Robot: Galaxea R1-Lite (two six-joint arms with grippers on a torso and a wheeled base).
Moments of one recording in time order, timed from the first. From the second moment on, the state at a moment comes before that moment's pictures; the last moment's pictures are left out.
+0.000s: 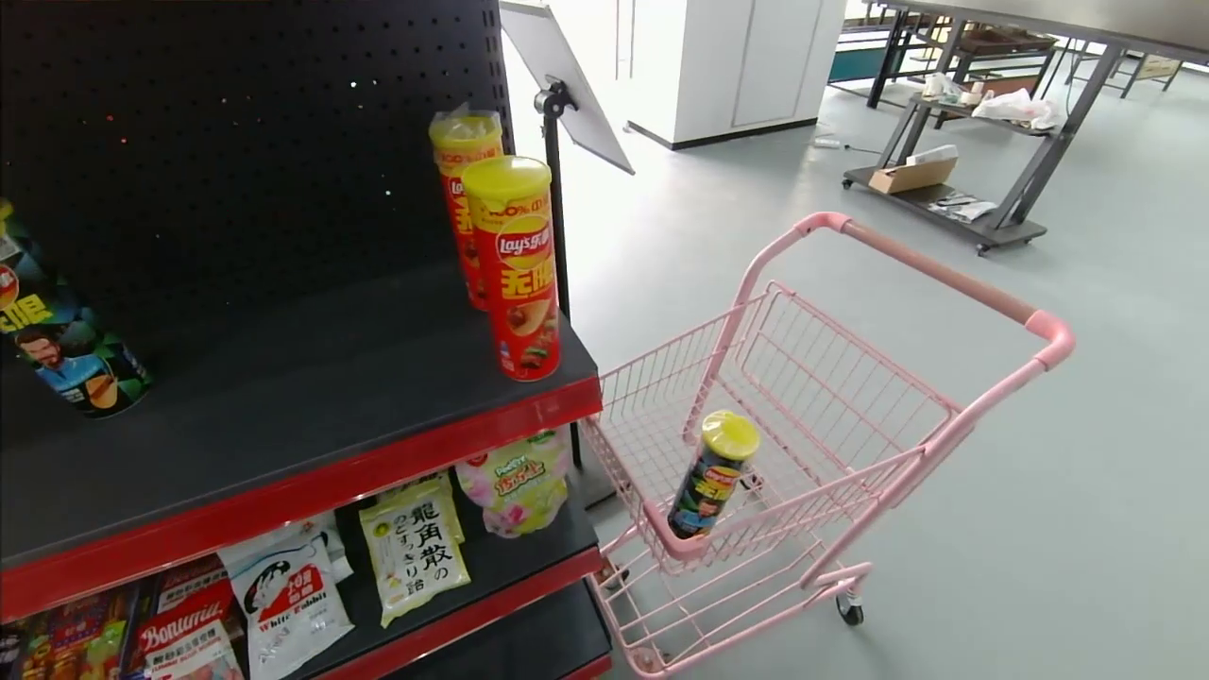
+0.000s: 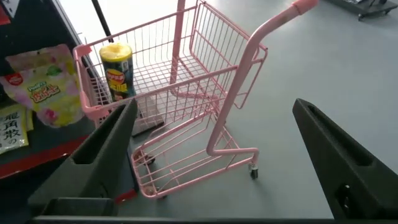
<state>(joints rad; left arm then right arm) 0.00 0.00 0.00 0.00 -0.02 -0.01 0.00 0.00 0.00 0.00 -0.02 0.01</state>
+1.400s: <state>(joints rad) 0.00 0.00 0.00 0.00 -0.02 -0.01 0.00 0.00 0.00 0.01 -0.02 0.00</state>
